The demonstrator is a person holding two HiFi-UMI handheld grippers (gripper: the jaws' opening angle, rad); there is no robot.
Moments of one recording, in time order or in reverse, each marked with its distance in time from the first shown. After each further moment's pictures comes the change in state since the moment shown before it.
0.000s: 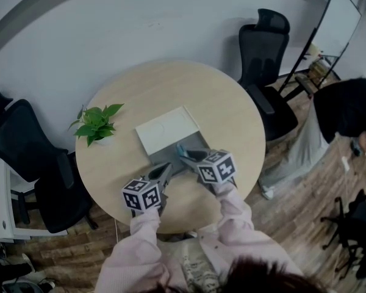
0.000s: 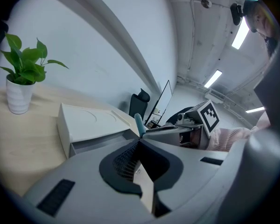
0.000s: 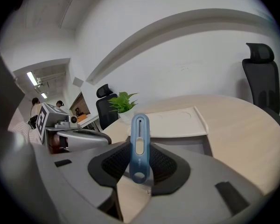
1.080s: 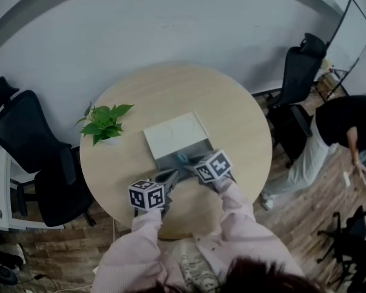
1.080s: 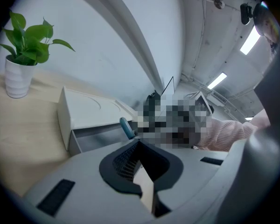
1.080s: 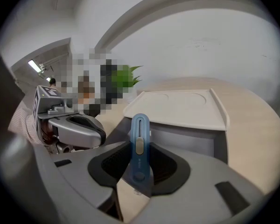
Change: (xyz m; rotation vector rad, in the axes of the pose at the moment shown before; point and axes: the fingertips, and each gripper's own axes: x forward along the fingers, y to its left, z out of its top) left arm 0.014 0.018 -0.022 -0.086 0.082 -0.017; right arm 0.047 -0.014 -0.033 -0.094 0.297 0.062
